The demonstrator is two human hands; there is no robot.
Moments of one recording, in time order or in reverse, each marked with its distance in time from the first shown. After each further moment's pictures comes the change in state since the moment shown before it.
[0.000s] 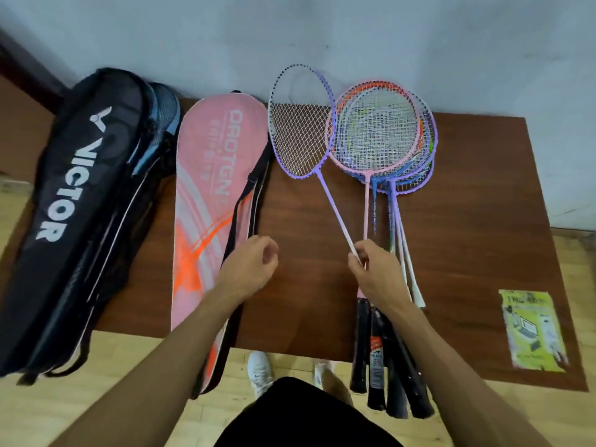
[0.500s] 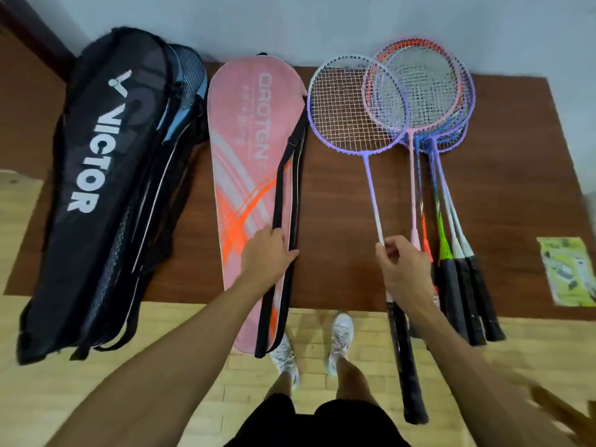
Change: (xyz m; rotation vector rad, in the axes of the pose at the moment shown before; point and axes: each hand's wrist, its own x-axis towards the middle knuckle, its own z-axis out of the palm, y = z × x) left_hand -0.035 -0.102 0.008 0.200 -0.068 -0.046; right_hand -0.077 -0.053 0.081 0.024 0.269 0.159
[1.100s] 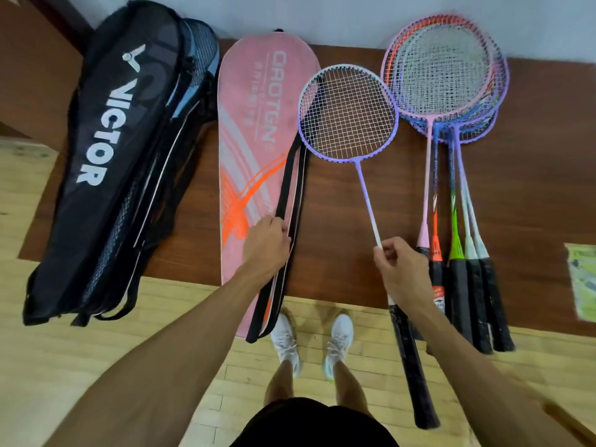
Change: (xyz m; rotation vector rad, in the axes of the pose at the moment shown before) left_hand -0.004 0.000 0.024 -0.050 0.129 -0.025; right_hand -0.001 0.021 0.008 0.077 -0.192 0.052
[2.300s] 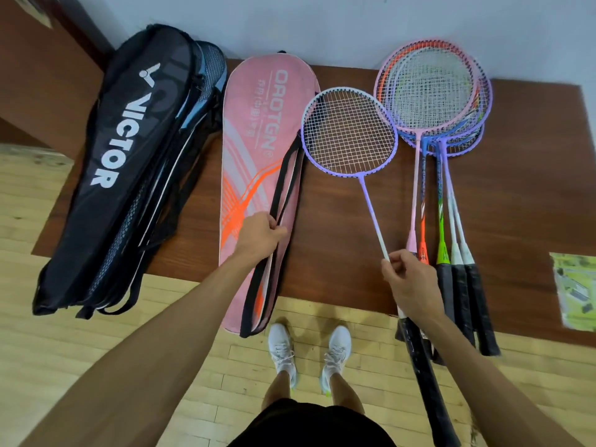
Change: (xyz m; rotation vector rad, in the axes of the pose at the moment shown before) left_hand 0.001 0.022 -0.038 -0.317 -0.040 -0.278; right_hand -0.013 0.019 -0.032 -0.017 -0.039 -0.070
